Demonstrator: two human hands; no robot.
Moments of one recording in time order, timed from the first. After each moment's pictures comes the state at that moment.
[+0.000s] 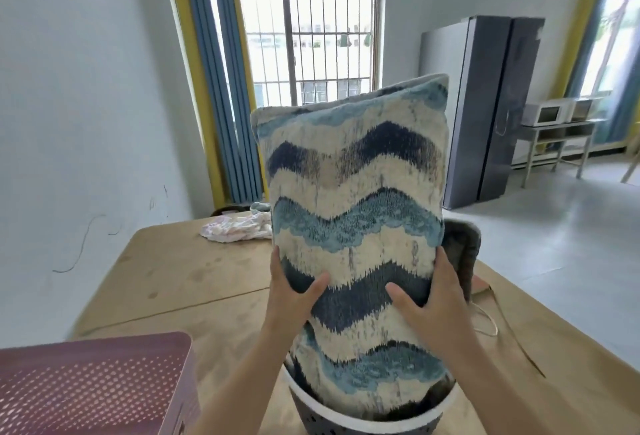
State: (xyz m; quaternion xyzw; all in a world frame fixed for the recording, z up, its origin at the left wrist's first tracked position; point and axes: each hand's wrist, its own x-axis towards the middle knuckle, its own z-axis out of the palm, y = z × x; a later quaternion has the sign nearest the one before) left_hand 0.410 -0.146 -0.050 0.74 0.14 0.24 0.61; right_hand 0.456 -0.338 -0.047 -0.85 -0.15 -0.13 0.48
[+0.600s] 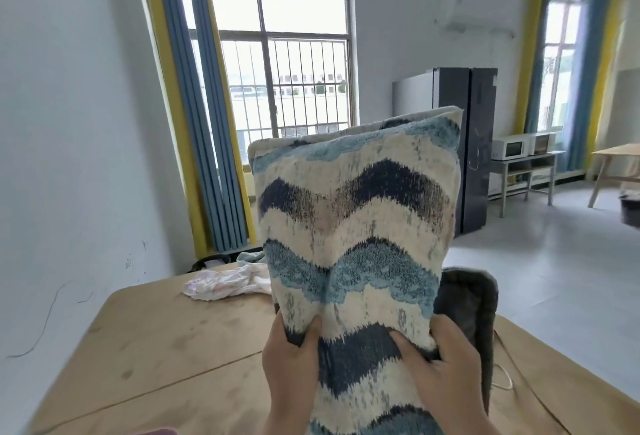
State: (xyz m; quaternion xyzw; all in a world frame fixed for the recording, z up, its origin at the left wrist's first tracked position) left_hand 0.418 -0.156 -0.016 0.72 0.21 0.36 0.55; right_hand 0.451 -0.304 -0.027 -0.73 -0.23 -0.42 0.49
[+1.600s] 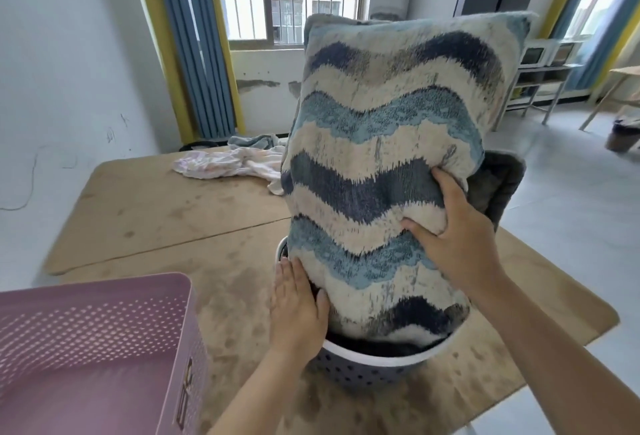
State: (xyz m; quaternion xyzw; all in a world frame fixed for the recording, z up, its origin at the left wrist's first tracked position) left_hand 0.370 -0.142 -0.129 0.94 0.17 0.07 0.29; right_hand 0.439 -0.312 -0.021 -0.89 -0.21 -0.26 0.31
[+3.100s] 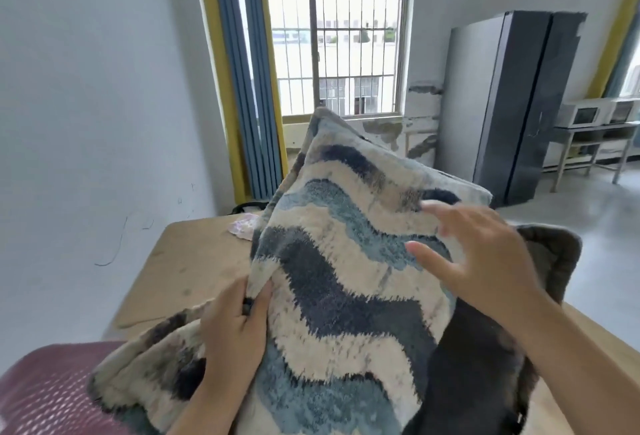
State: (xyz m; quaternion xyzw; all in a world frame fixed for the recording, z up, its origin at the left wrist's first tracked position) left_hand 0.325 -0.062 -0.014 0.80 0.09 0.53 0.26; right_hand 0.441 -0.278 0.051 -0.81 -0.38 -0.39 0.23
